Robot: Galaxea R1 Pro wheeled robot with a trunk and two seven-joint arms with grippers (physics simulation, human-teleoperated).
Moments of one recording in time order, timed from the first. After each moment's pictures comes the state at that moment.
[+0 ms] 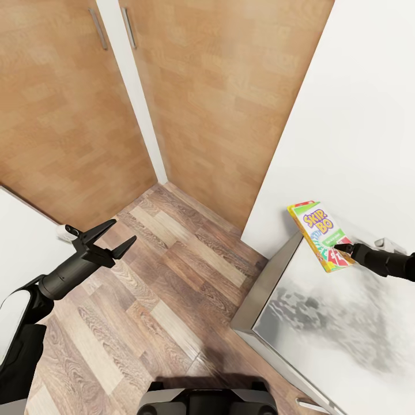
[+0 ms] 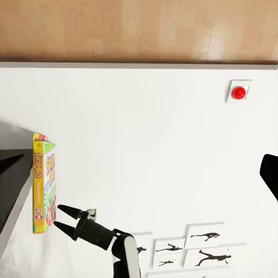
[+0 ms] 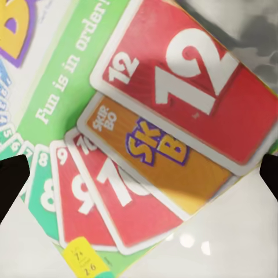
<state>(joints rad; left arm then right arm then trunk) -0.44 0.19 0.23 -1.61 1.66 1.02 -0.29 -0.66 -0.50 -0.27 -1.32 -0.96 1.04 -0.20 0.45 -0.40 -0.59</state>
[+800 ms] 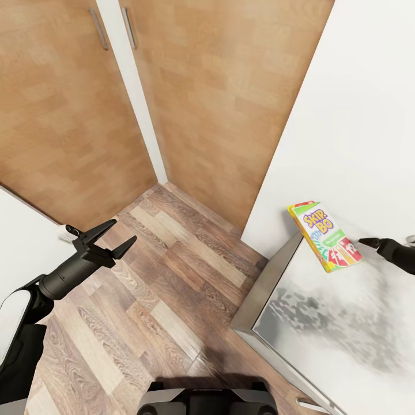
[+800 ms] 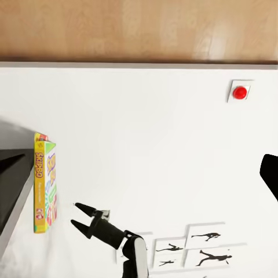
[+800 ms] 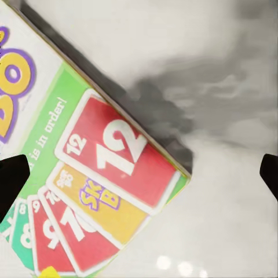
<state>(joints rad) -0.44 0.19 0.23 -1.61 1.66 1.02 -0.29 -0.64 -0.56 -0.38 -1.35 -0.96 1.04 -0.20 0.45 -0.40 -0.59</state>
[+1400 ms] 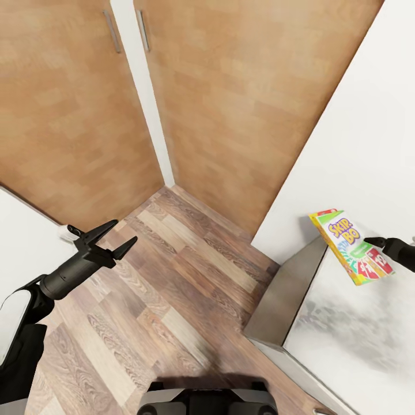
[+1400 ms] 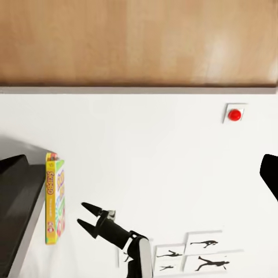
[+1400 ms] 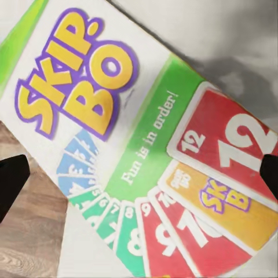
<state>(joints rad) -0.45 0.19 0.23 -1.61 1.66 1.02 -0.27 -0.64 -0.57 -0.40 -1.36 -0.96 1.04 -0.20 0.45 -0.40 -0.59</state>
